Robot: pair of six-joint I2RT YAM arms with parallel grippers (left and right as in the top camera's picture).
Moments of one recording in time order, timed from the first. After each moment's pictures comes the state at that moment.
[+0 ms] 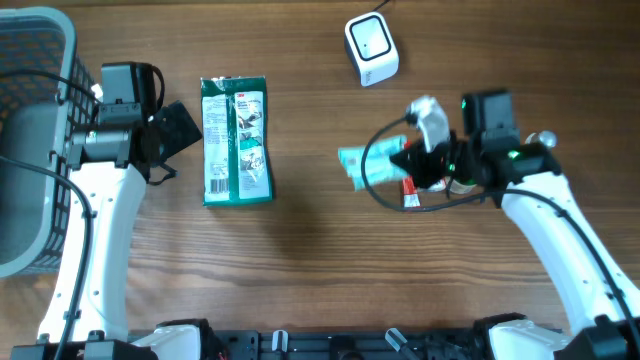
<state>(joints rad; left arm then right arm) 0.05 1.41 1.28 -0.96 -0.21 -0.47 0.19 1.39 1.04 -0.66 -0.57 -0.20</state>
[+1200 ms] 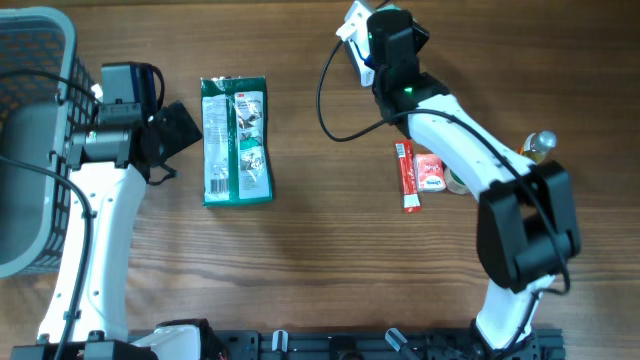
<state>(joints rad) 0.05 1.41 1.28 -0.96 -0.21 -0.47 0.42 2.00 1.47 0.08 0.58 -0.95</state>
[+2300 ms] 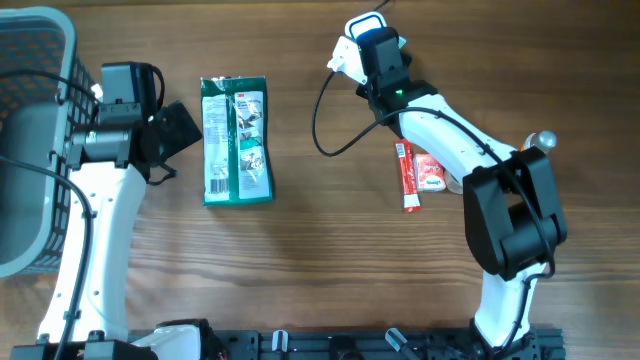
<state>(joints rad) 0.05 1.41 1.28 -0.96 -0.21 -0.47 0.42 2.06 1.48 -0.14 0.37 -0.89</state>
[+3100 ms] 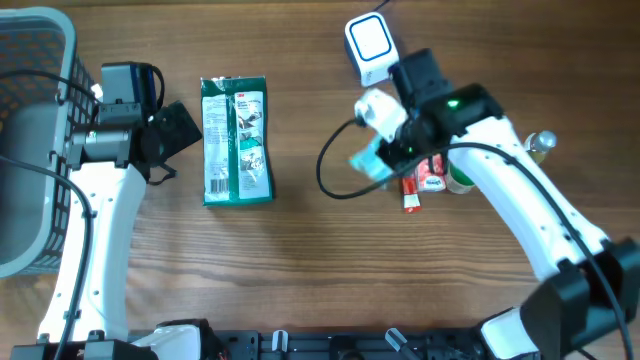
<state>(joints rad) 0.05 1.41 1.28 -0.96 -0.21 -0.47 0.42 1.68 1.41 -1.06 -0.11 -0.48</state>
